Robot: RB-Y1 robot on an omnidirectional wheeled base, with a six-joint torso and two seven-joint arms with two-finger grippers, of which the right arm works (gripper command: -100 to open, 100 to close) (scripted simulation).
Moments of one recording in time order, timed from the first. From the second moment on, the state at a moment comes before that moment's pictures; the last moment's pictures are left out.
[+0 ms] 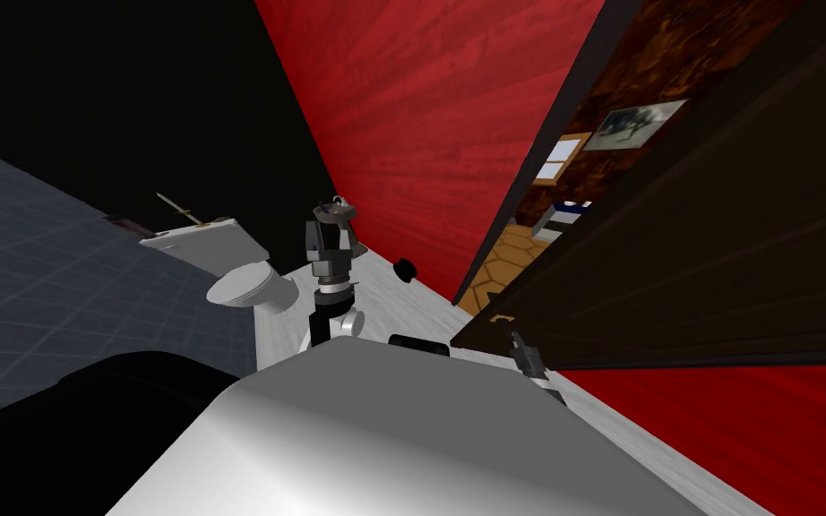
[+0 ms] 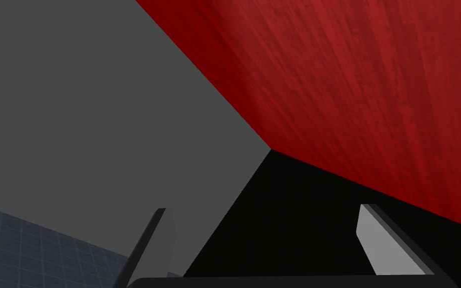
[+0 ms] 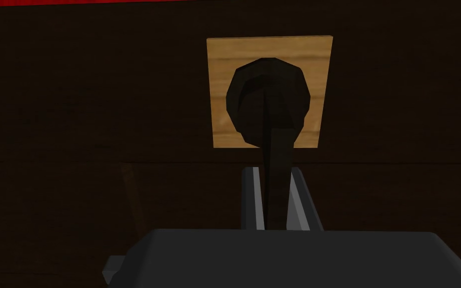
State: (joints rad) arm 0.22 -0.50 0.15 -0.59 -0.17 -1.22 -0.40
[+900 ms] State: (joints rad) arm 0.24 -0.51 0.17 -0.56 -0.17 -1.28 -0.42
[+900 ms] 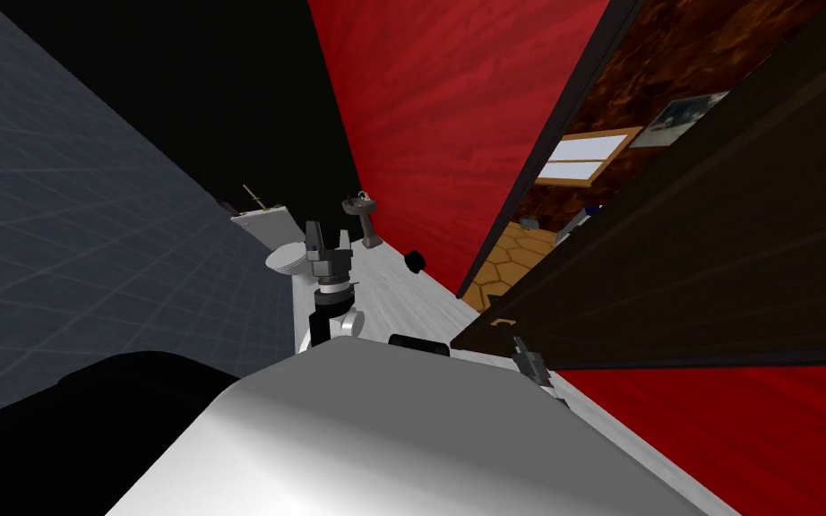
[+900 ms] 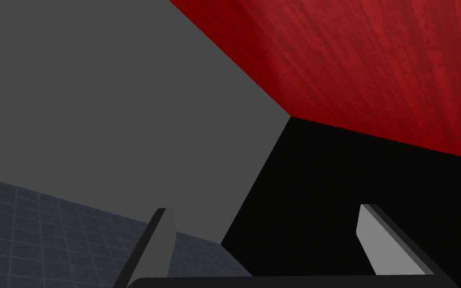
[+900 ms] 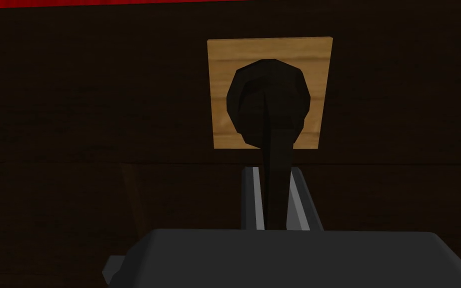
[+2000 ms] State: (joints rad) arm 0.18 -0.50 0.18 -0.49 -0.17 -1.29 -0.41
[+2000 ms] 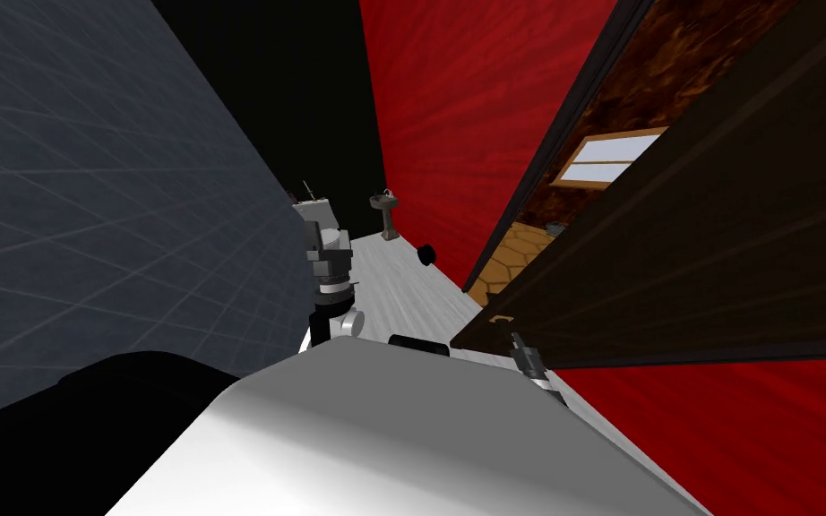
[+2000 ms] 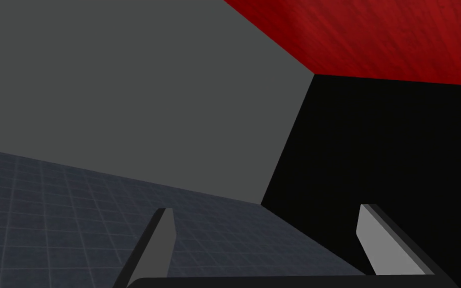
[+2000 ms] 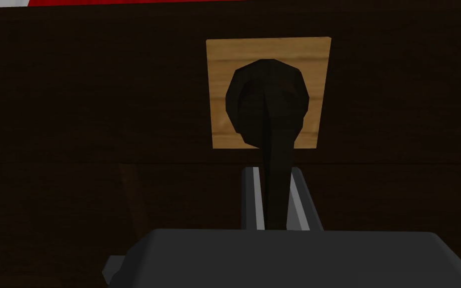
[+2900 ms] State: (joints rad) arm 0.10 -0.47 0.17 -0.52 -0.20 -1.17 -0.36
